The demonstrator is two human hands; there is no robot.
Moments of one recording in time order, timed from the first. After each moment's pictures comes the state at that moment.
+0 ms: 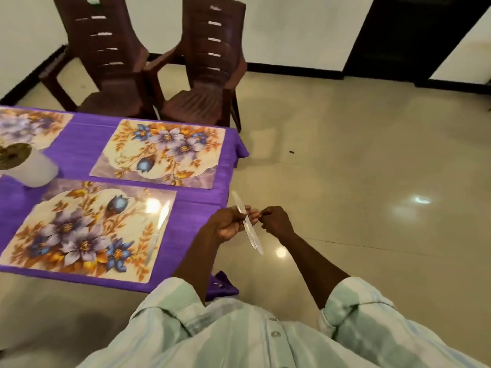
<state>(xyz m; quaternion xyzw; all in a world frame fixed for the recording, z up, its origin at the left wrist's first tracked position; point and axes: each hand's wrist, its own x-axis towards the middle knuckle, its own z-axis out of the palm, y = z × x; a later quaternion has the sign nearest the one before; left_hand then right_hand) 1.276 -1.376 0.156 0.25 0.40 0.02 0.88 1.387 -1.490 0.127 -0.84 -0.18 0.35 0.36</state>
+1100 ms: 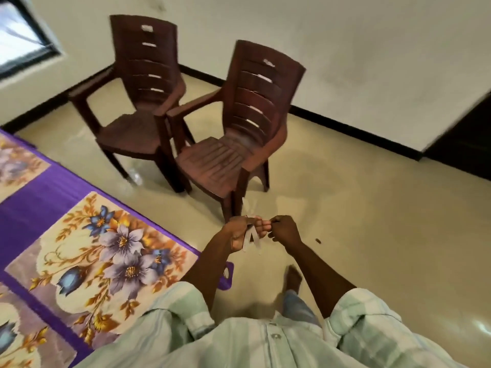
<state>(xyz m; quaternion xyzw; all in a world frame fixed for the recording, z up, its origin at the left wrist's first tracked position) 1.686 -1.074 0.149 0.20 0.43 0.14 0.87 1.818 -1.137 0.123 -0.80 -0.27 0.42 0.33</state>
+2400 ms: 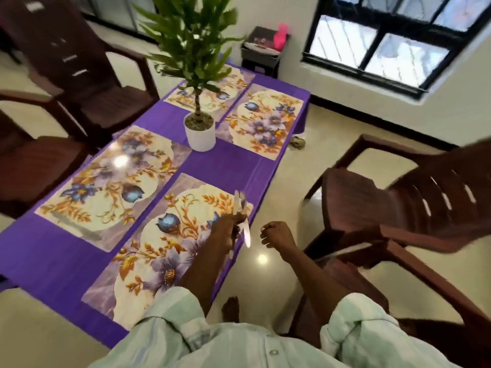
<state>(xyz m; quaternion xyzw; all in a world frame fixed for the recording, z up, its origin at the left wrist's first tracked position) 1.432 -0.857 0.140 -0.18 0.59 0.67 0.41 1.522 -0.722 0.134 -0.41 -0.71 0.56 -0.08</state>
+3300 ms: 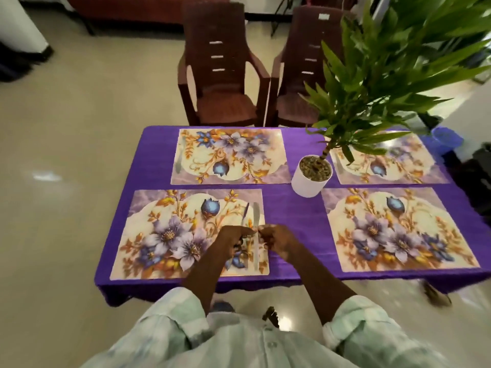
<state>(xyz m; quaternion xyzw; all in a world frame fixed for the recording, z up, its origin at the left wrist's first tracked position) 1.371 -0.821 0.143 -0.50 0.49 0.71 0.10 1.288 -0.695 0.141 -0.08 -0.66 0.57 -0.49</state>
